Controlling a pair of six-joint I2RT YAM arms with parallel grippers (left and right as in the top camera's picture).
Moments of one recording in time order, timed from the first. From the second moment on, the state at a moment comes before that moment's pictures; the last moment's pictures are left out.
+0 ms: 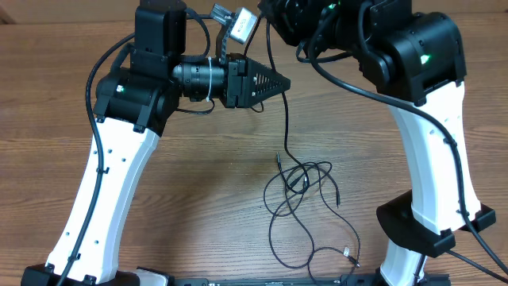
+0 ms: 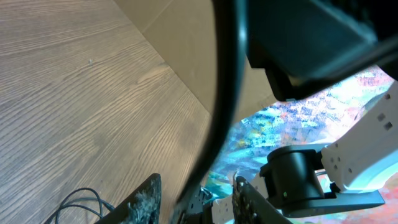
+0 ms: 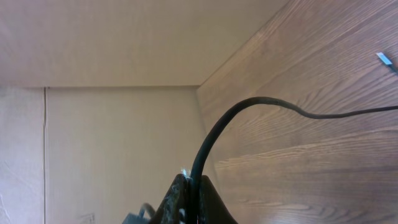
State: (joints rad) left arm -0.29 1.55 1.74 -0.77 1.12 -0.32; right arm 0.47 1.97 2.73 -1.26 -0.30 1.27
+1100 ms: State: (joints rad) left arm -0.29 1.55 1.88 -0.71 0.98 -0.53; right arm 0.30 1.97 2.73 -1.59 0.17 1.07
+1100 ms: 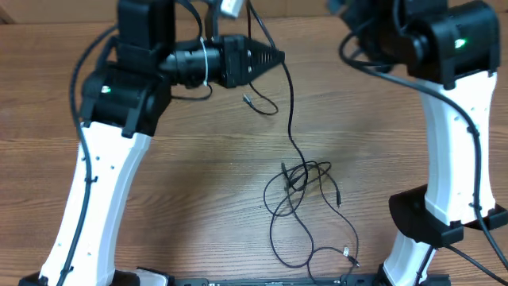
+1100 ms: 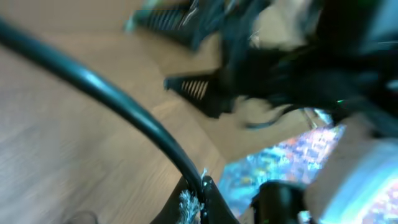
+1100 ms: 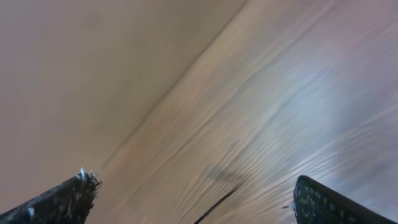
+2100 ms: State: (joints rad) left arm -0.17 1.60 2.17 -0.39 0.60 -1.25; right arm 0.18 1.97 2.73 -1.64 0.02 0.68
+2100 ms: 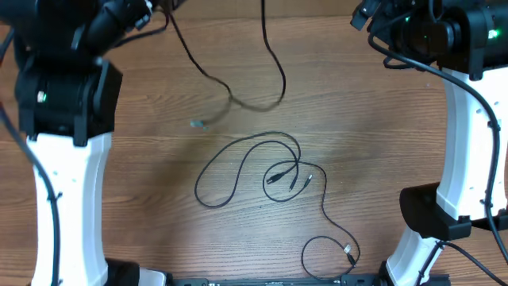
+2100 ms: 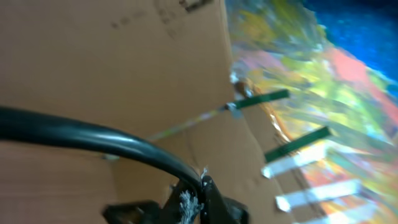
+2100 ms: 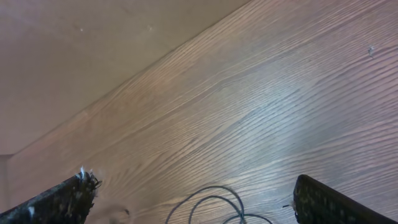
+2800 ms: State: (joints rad) left arm 0.15 2.13 2.17 -0.03 0.47 -1.21; right arm 0.18 1.97 2.73 -1.64 0.01 0.68
